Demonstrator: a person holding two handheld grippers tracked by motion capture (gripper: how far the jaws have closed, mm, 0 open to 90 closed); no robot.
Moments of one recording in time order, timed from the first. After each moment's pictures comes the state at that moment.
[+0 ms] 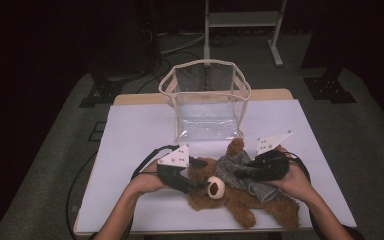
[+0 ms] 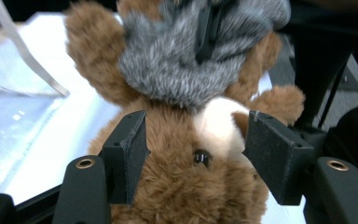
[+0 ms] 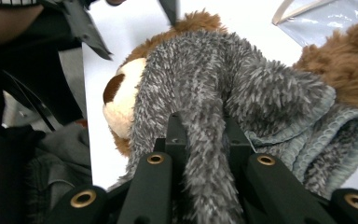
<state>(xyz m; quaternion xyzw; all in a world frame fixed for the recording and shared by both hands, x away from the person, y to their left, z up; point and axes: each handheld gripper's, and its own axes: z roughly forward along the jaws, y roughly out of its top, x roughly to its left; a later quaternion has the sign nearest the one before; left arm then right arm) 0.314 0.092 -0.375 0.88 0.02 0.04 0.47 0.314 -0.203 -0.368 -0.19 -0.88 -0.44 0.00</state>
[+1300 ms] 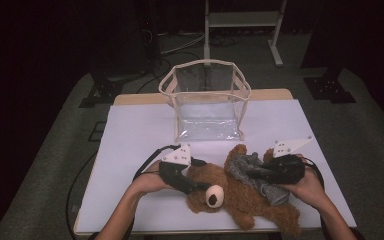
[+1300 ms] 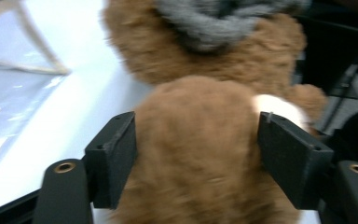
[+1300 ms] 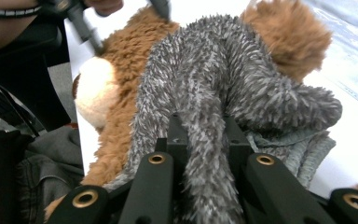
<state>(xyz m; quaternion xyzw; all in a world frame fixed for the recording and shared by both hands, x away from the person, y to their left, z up) 0.323 0.099 -0.383 0.87 0.07 0.03 0.48 0.301 -0.240 -0.376 -0.23 -0.86 -0.46 -0.02</state>
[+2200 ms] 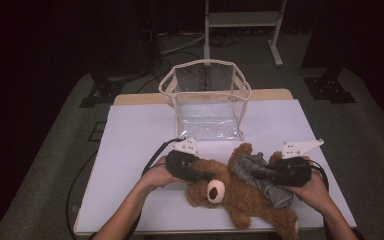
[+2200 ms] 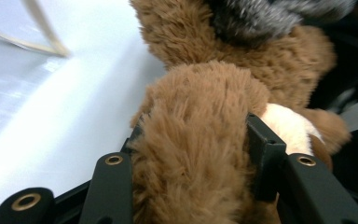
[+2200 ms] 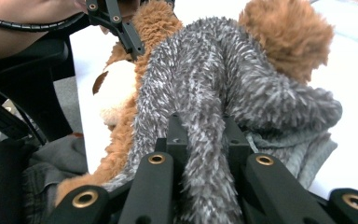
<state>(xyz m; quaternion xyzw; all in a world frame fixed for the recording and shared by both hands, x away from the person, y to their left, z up) 0.347 0.081 -0.377 0.89 0.10 0.01 0.45 0.299 -0.254 -0.375 -0.24 -0.84 -0.49 -0.02</state>
